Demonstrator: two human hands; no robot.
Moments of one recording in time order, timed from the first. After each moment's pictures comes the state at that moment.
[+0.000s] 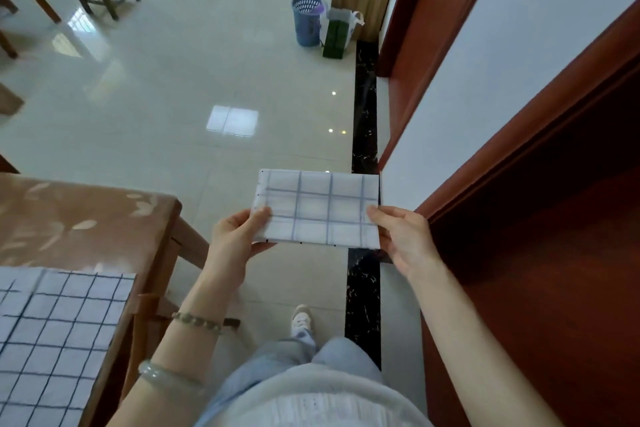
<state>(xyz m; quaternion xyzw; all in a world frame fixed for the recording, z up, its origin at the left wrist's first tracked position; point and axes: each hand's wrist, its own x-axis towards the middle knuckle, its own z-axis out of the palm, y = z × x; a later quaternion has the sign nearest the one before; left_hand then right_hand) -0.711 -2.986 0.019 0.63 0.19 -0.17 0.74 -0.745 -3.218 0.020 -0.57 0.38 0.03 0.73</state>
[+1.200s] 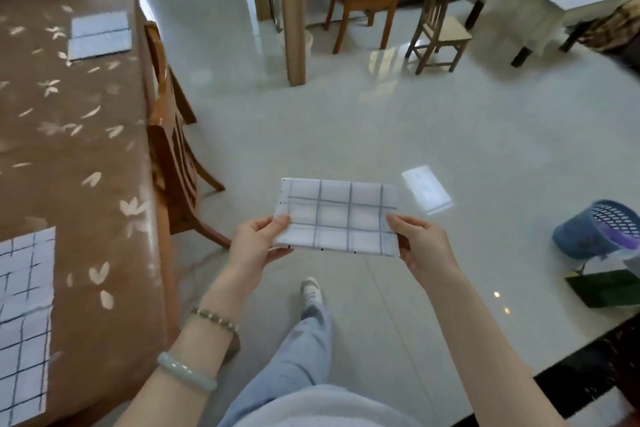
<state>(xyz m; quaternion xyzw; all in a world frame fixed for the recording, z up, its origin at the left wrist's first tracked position) -0.255 -2.859 0.022 0.42 0.51 0.20 0.73 -0.070 -3.011 0.027 -0.66 0.02 0.40 0.63</state>
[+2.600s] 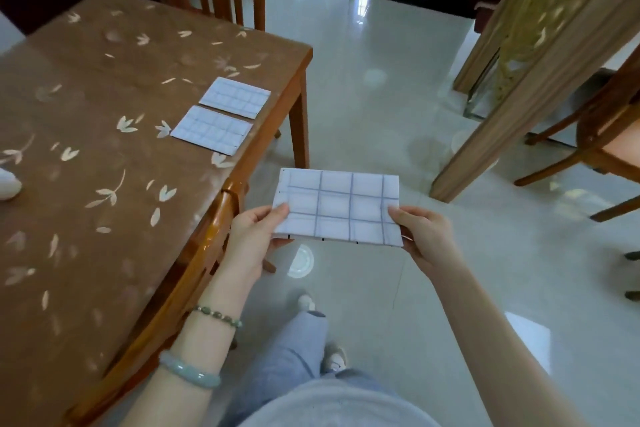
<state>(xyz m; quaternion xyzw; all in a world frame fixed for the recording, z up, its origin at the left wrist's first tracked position) -0.024 -2.249 0.045 0.25 0.67 0.43 0.55 0.215 -2.227 0.042 -0.63 -0.26 0.60 0.42</state>
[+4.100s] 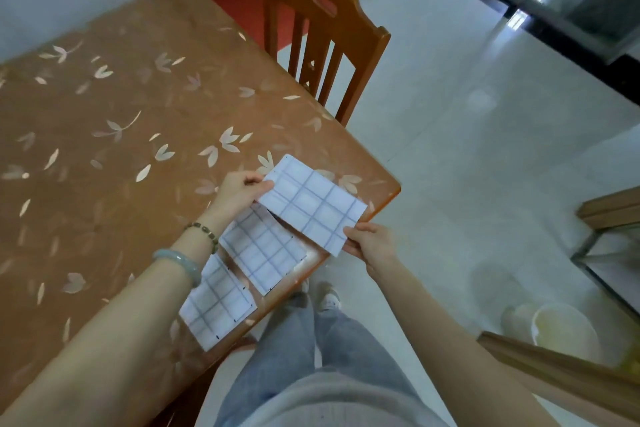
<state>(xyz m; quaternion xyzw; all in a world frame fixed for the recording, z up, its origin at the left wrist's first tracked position) -0.243 -1.722 -0.056 0.28 0.80 0.35 0.40 0.005 -1.665 -0.059 -0.64 -0.30 0.68 0.18</state>
